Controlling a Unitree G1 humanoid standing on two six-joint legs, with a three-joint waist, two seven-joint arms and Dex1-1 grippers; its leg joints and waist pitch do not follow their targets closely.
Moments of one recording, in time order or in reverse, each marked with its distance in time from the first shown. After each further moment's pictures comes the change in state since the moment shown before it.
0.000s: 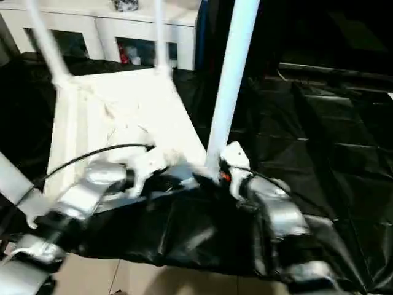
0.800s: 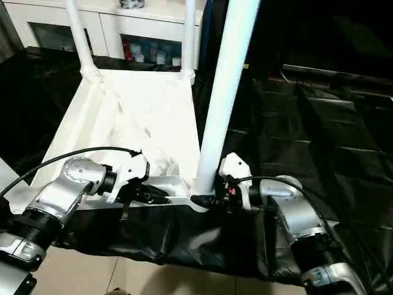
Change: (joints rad) left arm -0.001 0.093 0.013 0.011 -0.040 -0.031 -0.157; right arm 0.022 -0.027 0.030 -0.052 0.033 0.011 0.153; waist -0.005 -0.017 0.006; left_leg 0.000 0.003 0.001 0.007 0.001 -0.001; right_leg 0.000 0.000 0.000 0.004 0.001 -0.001
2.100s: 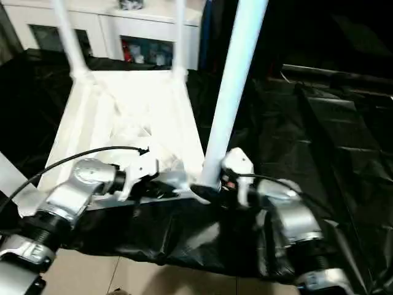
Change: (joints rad) left arm 0.006 -0.023 -0.015 -0.030 0.018 -0.006 0.001; right arm 0.010 -0.062 -0.009 -0.013 0.019 -0.021 0.090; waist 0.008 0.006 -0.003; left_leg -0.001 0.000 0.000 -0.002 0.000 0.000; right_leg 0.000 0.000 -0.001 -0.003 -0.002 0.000
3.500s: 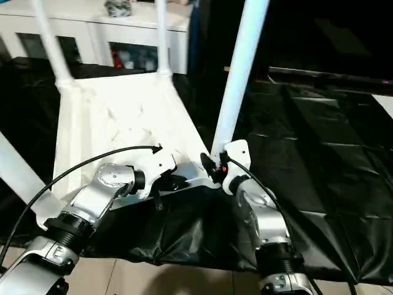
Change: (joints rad) left arm -0.006 -0.167 0.012 0.026 0.095 0.107 0.306; right arm 0.004 0.316 -0.159 0.032 -0.061 0.034 -0.641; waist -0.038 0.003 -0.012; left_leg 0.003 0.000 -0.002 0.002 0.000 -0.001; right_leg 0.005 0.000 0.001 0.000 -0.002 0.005
